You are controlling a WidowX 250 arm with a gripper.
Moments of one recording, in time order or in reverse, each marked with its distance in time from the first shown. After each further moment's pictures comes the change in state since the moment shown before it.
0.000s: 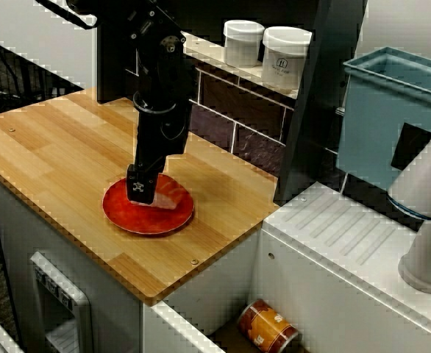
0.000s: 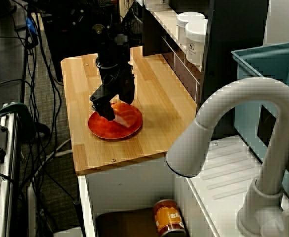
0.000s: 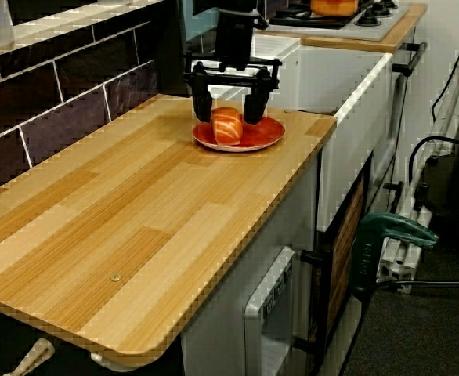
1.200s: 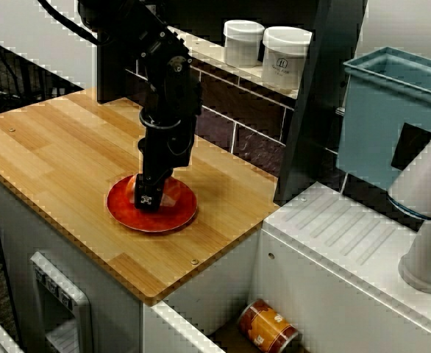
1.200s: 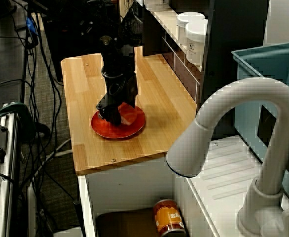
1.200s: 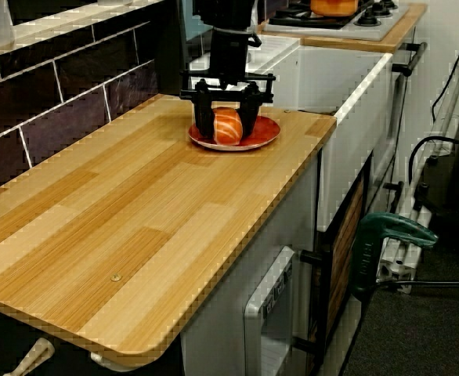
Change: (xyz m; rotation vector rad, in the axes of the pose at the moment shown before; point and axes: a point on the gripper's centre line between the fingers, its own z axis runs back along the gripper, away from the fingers) arm 0.004 0.003 -0.014 -0.014 0.000 0.070
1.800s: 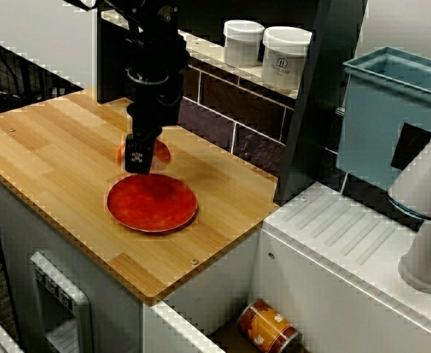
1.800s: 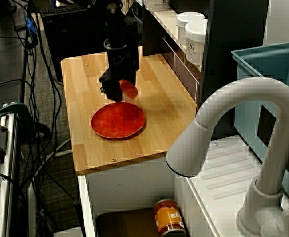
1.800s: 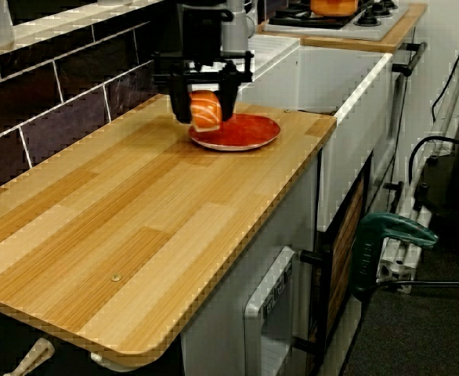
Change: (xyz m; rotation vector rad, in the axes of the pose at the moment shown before) arm -0.020 0.034 0.022 -0.061 -0.003 0.039
